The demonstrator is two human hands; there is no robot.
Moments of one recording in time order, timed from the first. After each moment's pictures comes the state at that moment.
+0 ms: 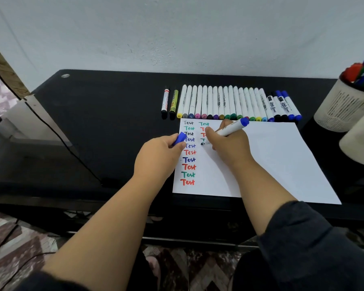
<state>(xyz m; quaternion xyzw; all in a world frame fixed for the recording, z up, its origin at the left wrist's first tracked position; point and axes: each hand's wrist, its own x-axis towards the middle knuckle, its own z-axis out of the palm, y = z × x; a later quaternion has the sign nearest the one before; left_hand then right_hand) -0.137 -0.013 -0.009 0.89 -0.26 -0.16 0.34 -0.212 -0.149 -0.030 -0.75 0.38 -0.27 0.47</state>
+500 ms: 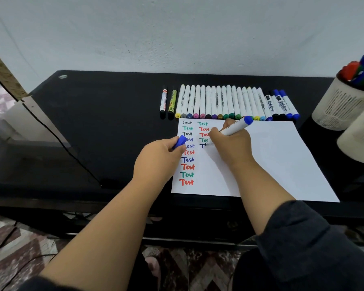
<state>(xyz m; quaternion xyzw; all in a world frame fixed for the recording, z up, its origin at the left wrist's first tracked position) -0.135 -0.014 -0.015 0.89 -0.26 -0.18 0.31 -0.216 -0.148 -0.027 -0.74 0.39 -0.29 0.47</state>
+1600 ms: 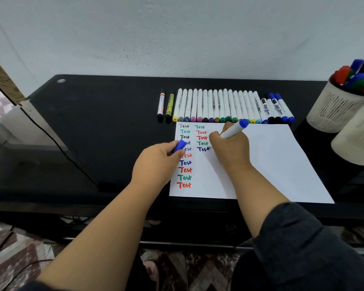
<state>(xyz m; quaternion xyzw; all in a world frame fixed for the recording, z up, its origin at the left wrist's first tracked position) -0.138 -0.013 -0.013 0.89 -0.27 -0.19 0.31 -0.219 -0.147 -0.025 -0.73 0.42 -0.31 0.44</state>
